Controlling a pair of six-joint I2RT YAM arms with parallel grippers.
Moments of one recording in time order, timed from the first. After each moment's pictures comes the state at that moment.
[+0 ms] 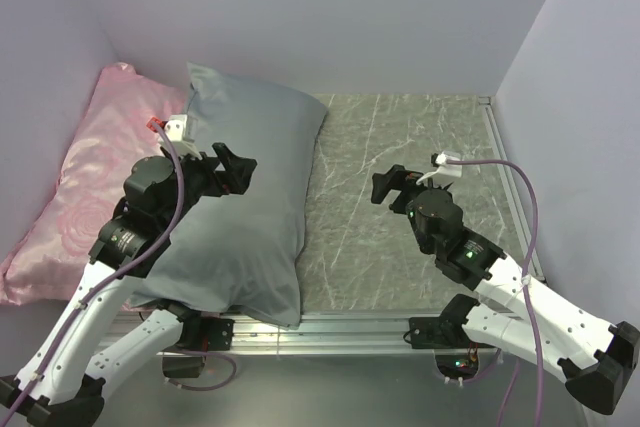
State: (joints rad) left arm -0.46 0.76 1.03 -0.44 -0.05 -0.42; right arm 0.79 0.78 0.68 -0.13 0.64 0.54
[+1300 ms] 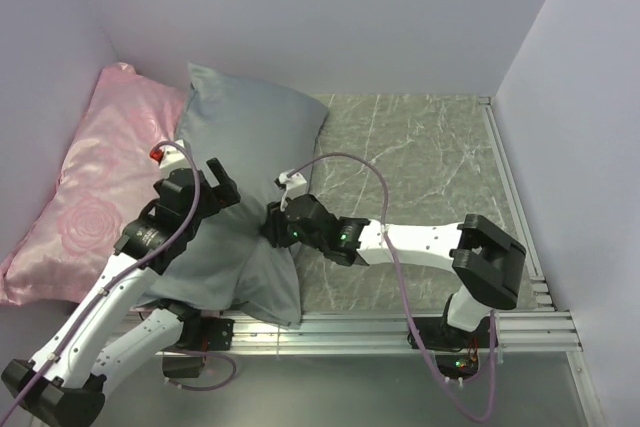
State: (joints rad) left arm -0.46 0.79 0.86 -0.61 -0.43 -0.65; right arm 1.13 1.63 1.01 0.15 0.19 0.57
